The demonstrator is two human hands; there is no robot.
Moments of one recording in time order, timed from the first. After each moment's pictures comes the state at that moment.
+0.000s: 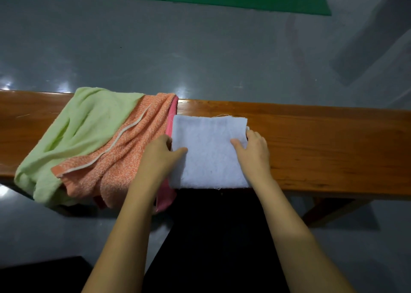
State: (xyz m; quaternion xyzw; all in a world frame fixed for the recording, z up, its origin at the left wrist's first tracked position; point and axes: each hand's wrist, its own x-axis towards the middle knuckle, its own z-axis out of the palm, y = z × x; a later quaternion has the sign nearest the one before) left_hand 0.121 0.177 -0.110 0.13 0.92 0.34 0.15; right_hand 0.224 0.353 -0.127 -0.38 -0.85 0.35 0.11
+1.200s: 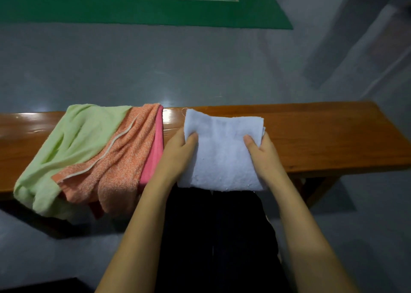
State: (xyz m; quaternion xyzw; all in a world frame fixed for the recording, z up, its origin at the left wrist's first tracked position) left_hand 0.171 0.208 -0.073 0.24 0.79 0.53 0.21; right_hand 0.301 0.360 -0.085 -0.33 -0.72 0.57 0.23
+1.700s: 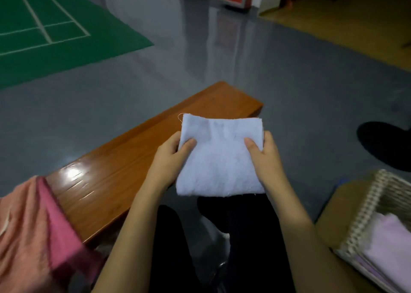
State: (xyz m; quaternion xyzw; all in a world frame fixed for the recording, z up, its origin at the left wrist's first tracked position) left_hand 0.308 0.303 -0.012 0.52 0.63 0.45 0.36; right_hand 0.512 0.358 -0.037 -0.55 -0.56 0.41 0.46
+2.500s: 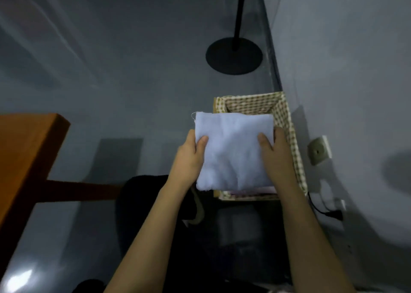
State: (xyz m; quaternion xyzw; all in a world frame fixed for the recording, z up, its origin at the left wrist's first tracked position) left_hand 0.743 0.382 -0.108 0.73 0.44 0.20 0.48; right_hand 0.908 0.273 -0.120 -0.83 -0.26 0.20 0.46
